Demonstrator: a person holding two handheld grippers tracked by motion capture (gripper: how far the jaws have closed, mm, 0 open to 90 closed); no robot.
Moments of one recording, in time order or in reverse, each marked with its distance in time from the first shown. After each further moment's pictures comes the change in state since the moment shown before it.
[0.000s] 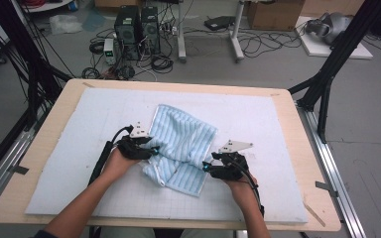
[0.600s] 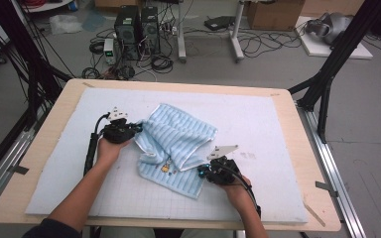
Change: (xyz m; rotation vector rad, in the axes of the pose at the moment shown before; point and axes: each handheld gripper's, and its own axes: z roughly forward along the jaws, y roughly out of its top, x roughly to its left) left arm 0.061 -0.002 -0.015 -0.186 0.126 -0.267; right arm 0.015 -0.002 0.018 0.123 0.119 -0.080
